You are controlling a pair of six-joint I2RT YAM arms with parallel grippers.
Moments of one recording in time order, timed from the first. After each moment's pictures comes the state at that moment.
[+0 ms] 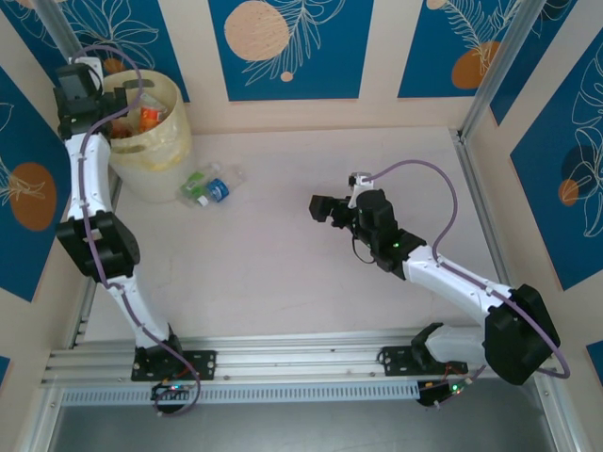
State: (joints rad) left arm 0.27 2.00 2.16 -0.49 -0.17 0.22; right arm 0.61 1.23 0.76 0.10 0.11 0.55
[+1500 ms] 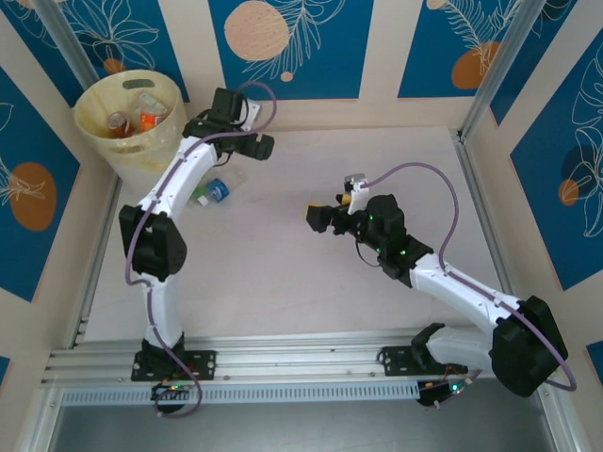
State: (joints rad) left arm -0.33 2.05 2.05 -0.83 -0.02 0.08; right arm 0.60 1.15 0.69 0.22 -0.13 0.37
